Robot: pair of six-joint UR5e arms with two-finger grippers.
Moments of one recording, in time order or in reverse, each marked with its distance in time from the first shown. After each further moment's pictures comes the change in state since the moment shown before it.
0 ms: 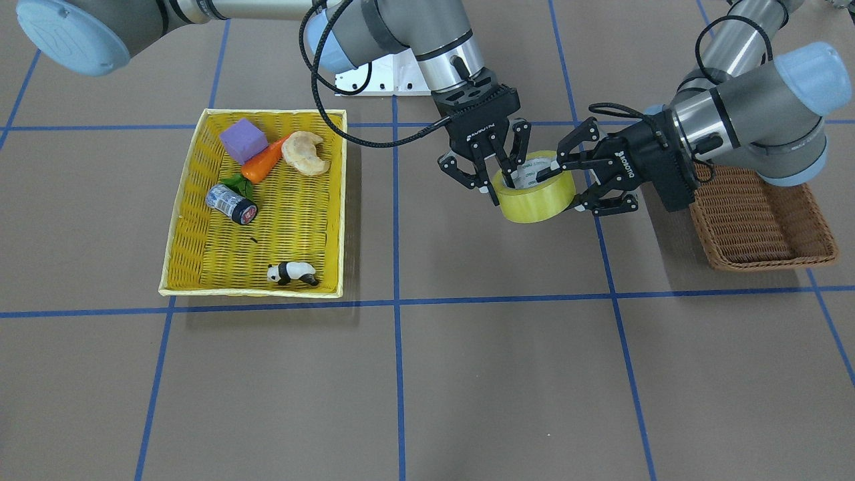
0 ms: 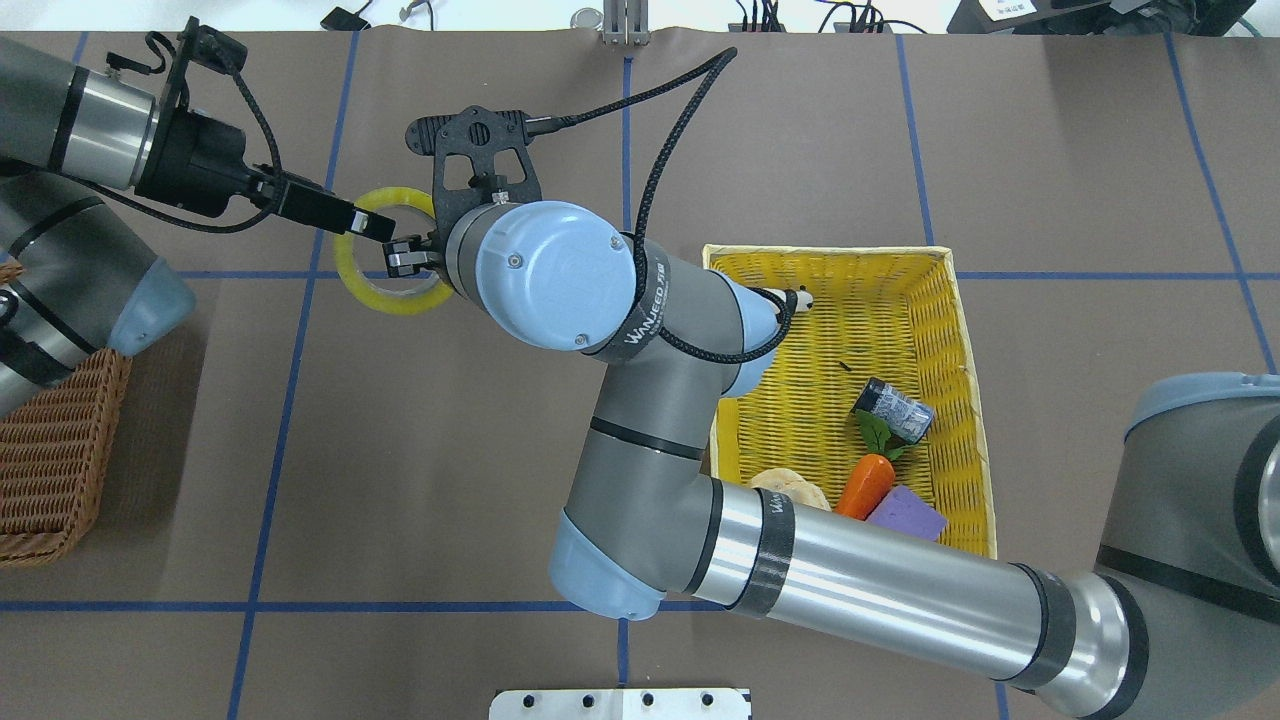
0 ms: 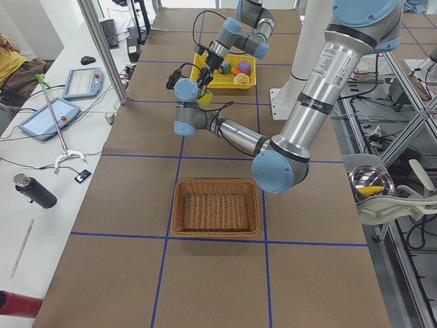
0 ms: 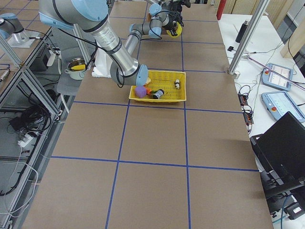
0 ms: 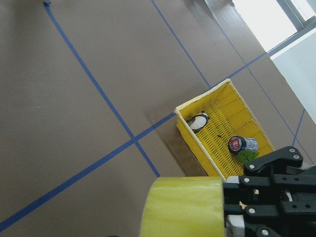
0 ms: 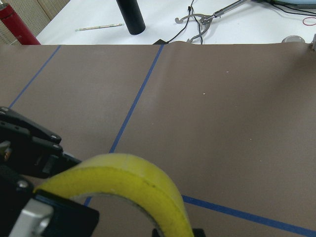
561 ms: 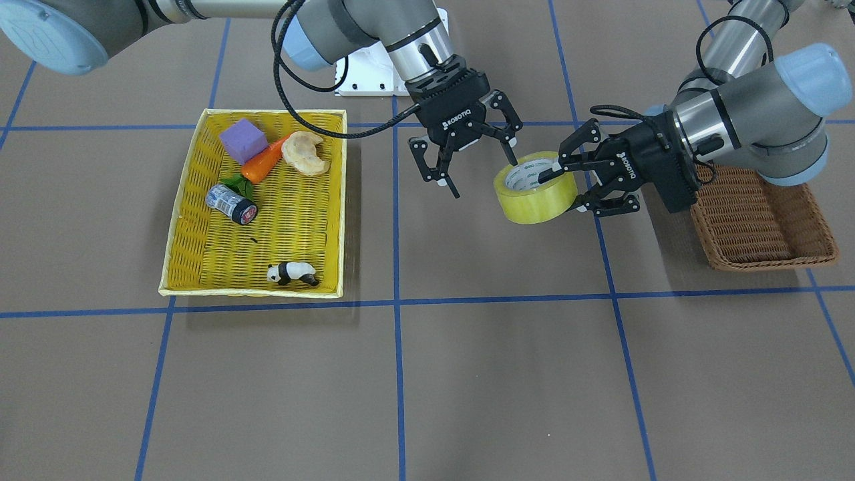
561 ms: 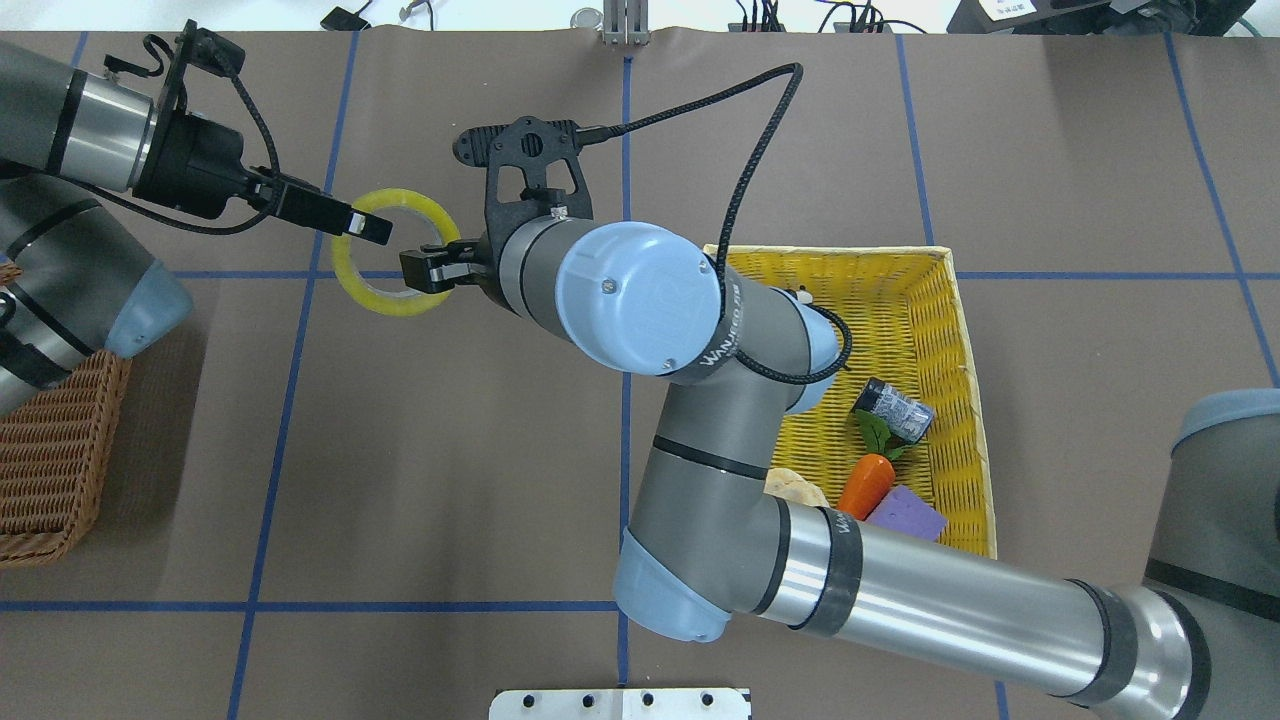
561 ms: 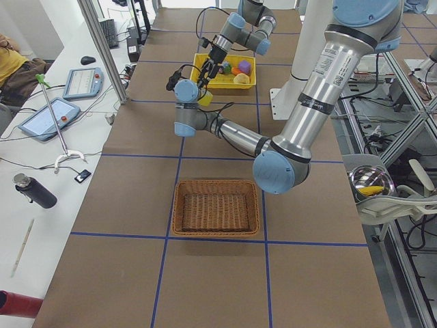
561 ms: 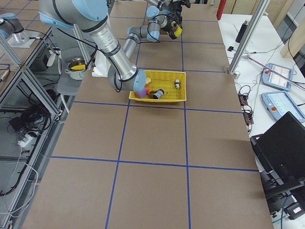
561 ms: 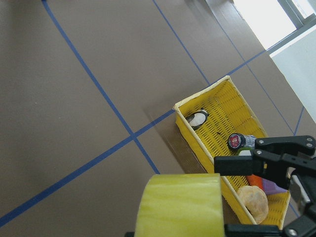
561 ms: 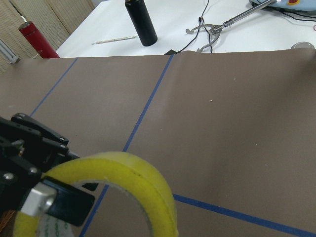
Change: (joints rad) left arm -0.002 0.007 0.000 0.004 0.002 -0.002; right arm 0.003 -0.113 0.147 0.029 0.011 -0.011
